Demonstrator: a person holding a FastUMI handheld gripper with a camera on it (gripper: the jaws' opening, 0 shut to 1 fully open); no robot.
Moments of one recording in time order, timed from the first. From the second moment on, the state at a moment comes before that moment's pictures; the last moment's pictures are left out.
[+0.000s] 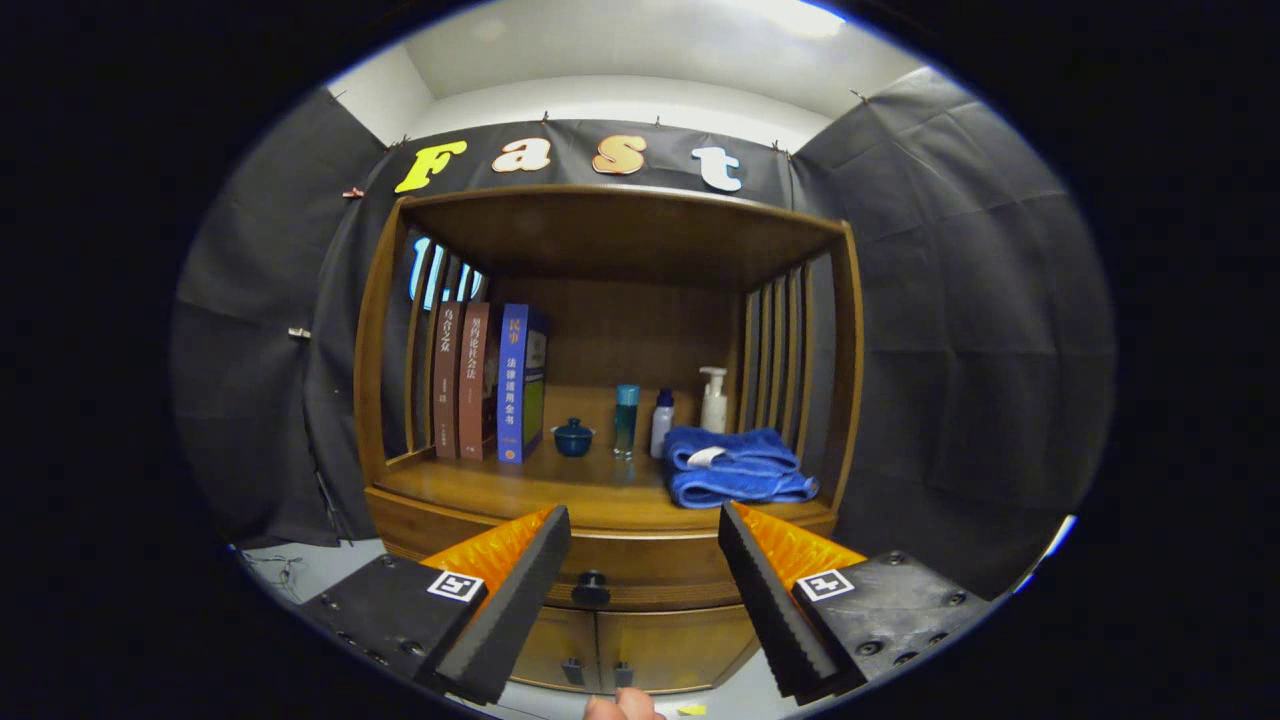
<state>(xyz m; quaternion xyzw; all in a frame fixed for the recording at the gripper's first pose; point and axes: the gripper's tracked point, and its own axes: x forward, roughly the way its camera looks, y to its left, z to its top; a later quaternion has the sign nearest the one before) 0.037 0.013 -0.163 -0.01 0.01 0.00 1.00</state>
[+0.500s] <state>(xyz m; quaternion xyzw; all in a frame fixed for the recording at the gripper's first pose) 0.084 0.035 -0.293 0.01 0.10 0.03 0.99</state>
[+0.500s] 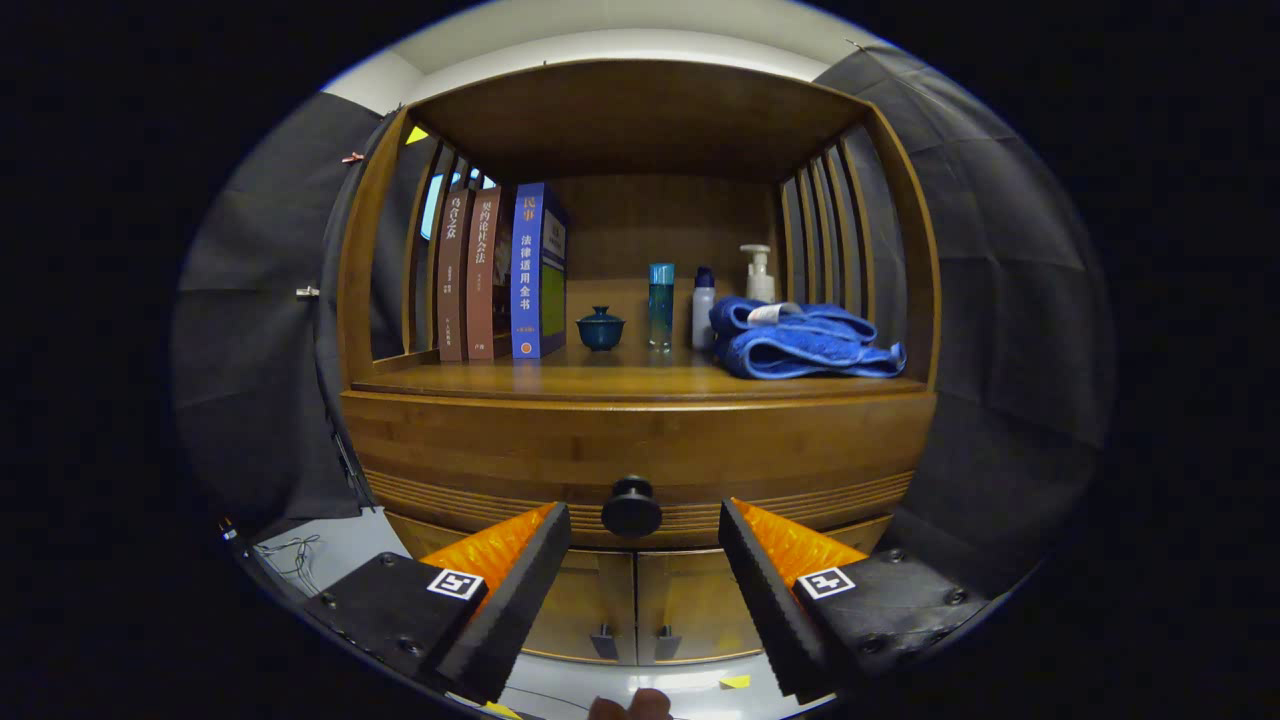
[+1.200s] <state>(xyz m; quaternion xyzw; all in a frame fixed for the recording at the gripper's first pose) 0.124 0.042 -0.318 0.00 0.10 0.03 0.99</state>
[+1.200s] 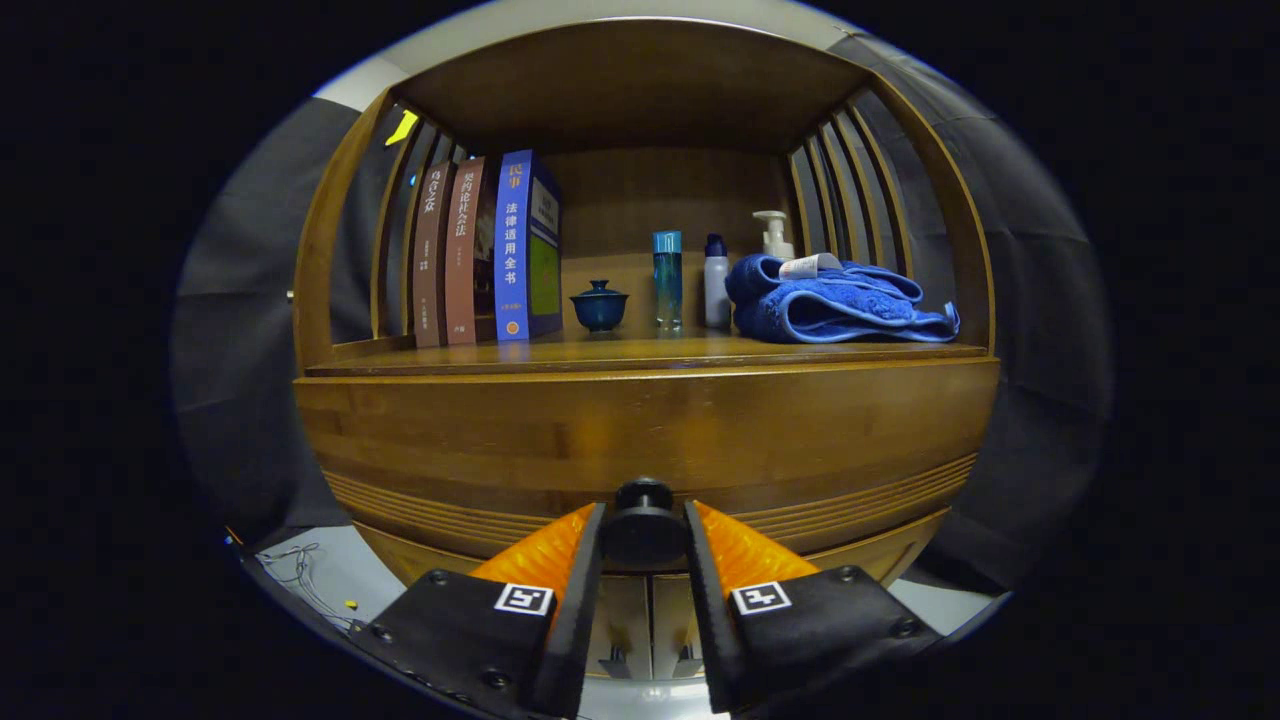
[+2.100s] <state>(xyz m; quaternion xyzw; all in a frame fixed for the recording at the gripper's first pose) 0.017 0.037 -0.309 0.02 0.10 0.04 0.99</state>
